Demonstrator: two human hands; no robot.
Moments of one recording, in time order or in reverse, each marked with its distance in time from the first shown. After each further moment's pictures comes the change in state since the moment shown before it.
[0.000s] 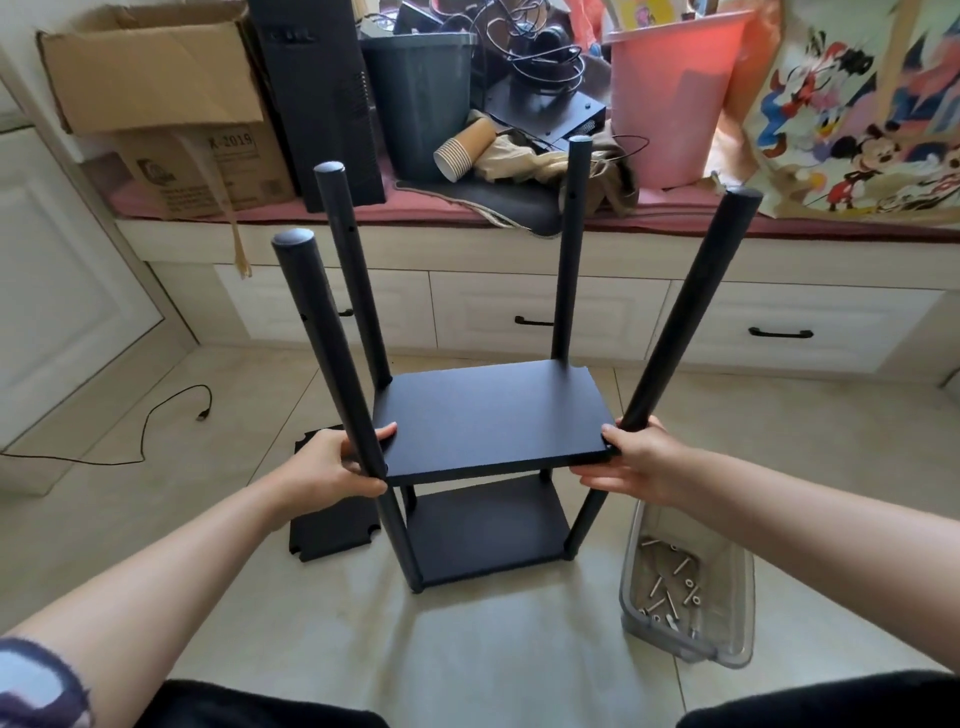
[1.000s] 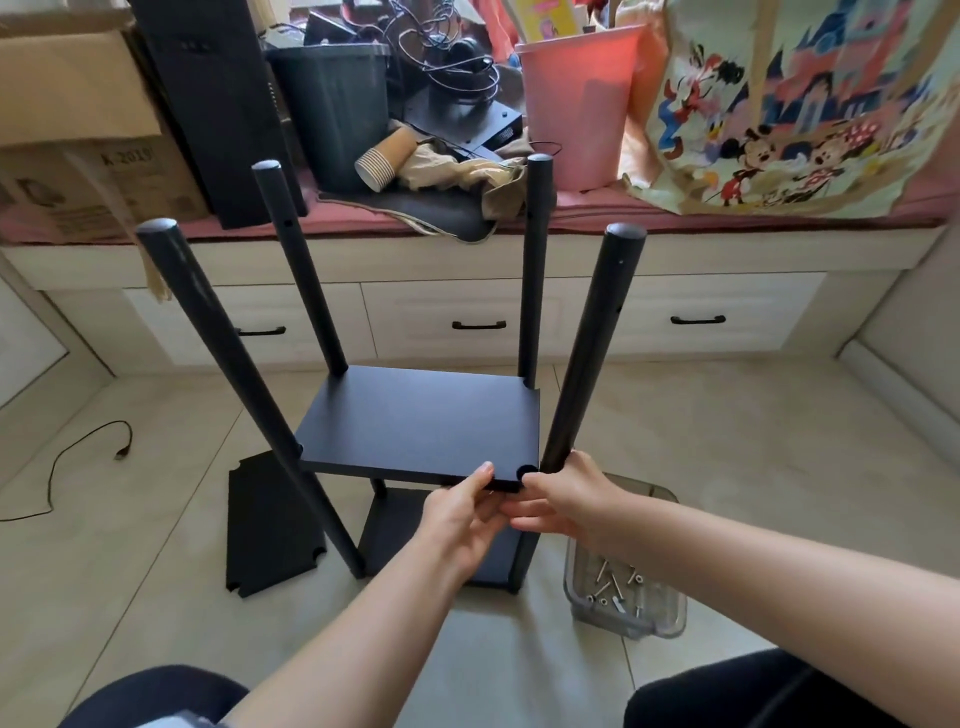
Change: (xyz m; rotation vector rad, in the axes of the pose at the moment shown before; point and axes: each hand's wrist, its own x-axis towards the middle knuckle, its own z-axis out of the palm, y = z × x) left_hand -0.002 0.111 0.183 -1.378 -0.135 -0.254; right_hand -0.058 0.031 -0.004 -0.154 -0.126 -0.103
